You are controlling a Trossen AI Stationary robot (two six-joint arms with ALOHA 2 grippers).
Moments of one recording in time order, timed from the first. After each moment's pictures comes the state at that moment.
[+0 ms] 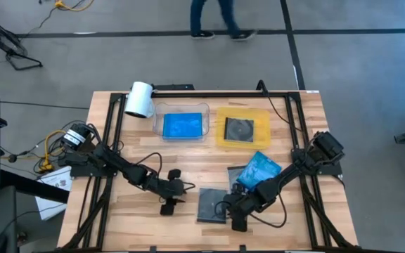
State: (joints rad) left arm -0.45 1.71 0.65 0.31 -0.11 -0.31; right arm 0.58 1.89 1.02 -0.21 0.13 0.62
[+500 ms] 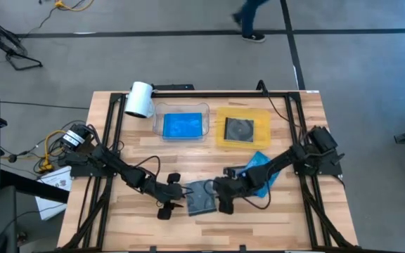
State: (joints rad) left arm -0.49 1.71 0.65 0.33 -0.12 -0.30; right arm 0.40 1.89 1.01 -0.12 0.14 0.49
